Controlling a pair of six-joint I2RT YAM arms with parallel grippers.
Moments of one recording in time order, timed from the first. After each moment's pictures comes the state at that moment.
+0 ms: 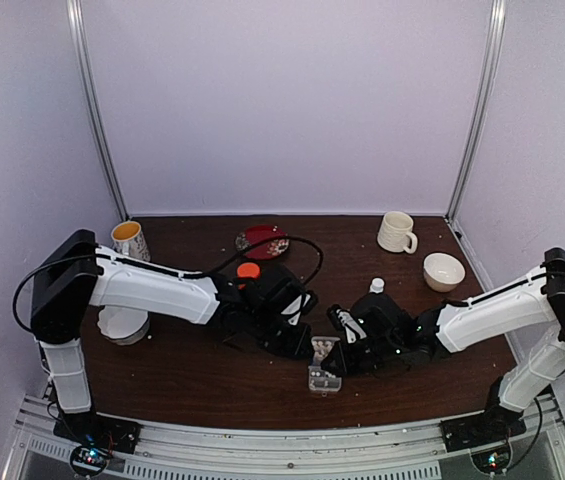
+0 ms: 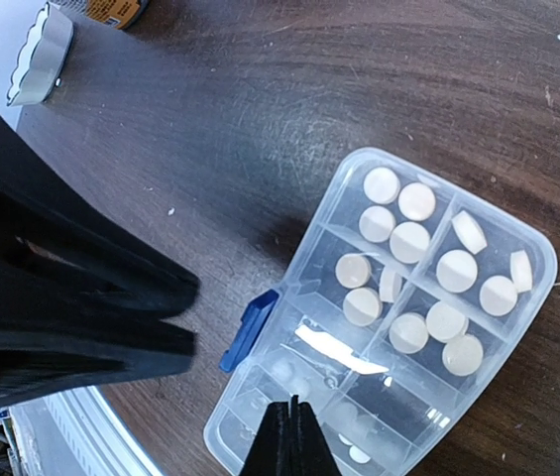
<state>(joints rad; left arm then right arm) -1.10 1.90 1.24 -0.27 0.20 -0.65 0.99 1.54 0.64 0.07 -0.17 0.76</state>
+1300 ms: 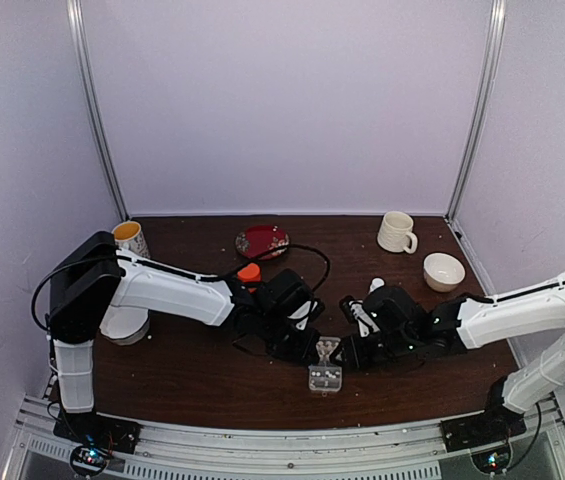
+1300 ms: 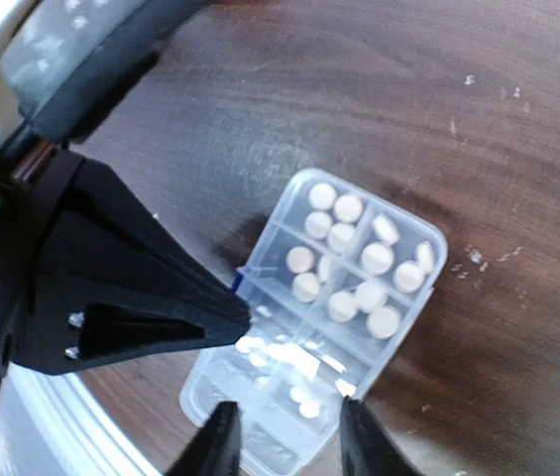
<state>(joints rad) -1.10 2.02 1.31 -0.26 0.27 -0.68 0.99 1.40 0.64 -0.09 -0.08 0.70</state>
